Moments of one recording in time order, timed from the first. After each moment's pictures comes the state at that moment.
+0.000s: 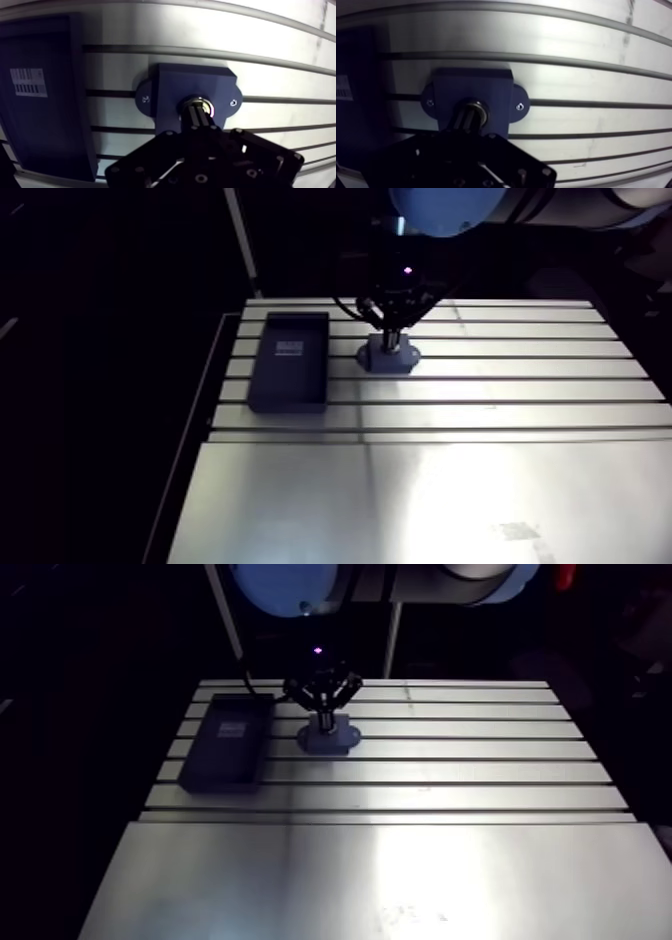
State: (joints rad) arm -0.03 -1.10 1.76 -2.11 -1.63 -1.67
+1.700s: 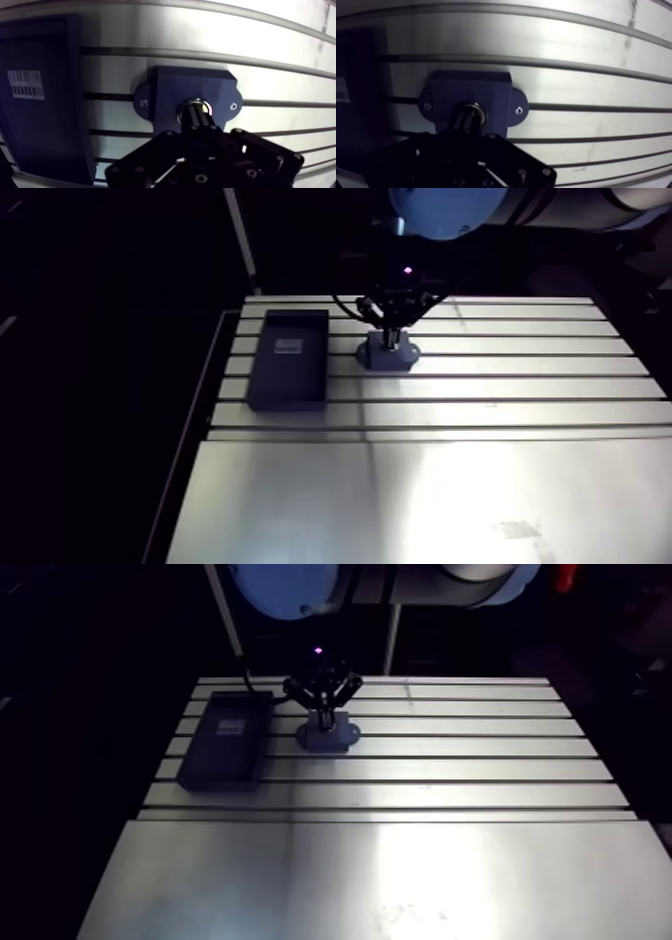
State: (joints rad) arm -0.03 -1.09 1.76 -2.13 -1.62 -1.68
